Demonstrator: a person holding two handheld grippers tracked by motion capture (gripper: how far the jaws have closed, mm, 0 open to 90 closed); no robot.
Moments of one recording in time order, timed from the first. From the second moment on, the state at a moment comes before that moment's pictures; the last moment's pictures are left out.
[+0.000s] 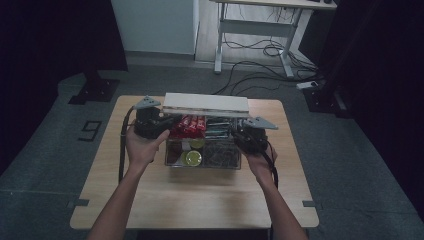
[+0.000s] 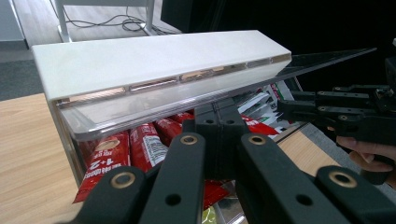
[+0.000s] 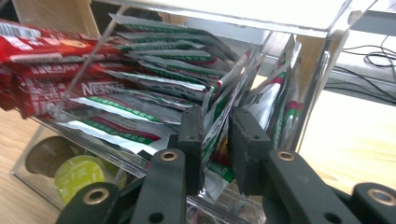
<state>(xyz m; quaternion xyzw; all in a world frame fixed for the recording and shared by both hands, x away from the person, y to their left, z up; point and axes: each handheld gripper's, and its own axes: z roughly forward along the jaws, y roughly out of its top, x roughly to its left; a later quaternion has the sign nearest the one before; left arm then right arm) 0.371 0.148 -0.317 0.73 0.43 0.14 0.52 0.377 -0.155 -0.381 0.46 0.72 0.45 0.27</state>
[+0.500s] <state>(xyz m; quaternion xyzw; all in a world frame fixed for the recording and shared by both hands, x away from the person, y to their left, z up) 0.371 0.147 -0.317 0.73 0.43 0.14 0.52 0.372 -0.165 -0.376 0.46 0.71 0.48 0.25</state>
